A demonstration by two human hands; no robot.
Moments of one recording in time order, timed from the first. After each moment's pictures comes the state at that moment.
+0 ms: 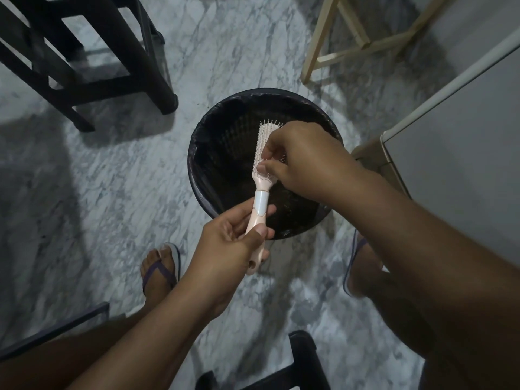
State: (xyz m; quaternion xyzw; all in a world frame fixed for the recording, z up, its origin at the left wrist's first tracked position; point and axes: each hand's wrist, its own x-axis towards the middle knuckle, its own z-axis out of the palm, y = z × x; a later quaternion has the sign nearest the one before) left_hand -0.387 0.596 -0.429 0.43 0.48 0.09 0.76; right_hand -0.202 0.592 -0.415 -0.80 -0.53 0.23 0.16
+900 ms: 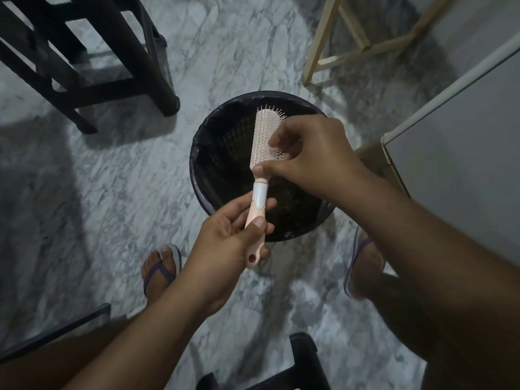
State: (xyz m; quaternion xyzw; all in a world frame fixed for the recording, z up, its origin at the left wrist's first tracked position) left_hand -0.389 0.604 -0.429 0.39 0.44 0.11 0.80; right_hand -0.201 0.590 -0.410 -0.82 -0.43 0.26 0.29
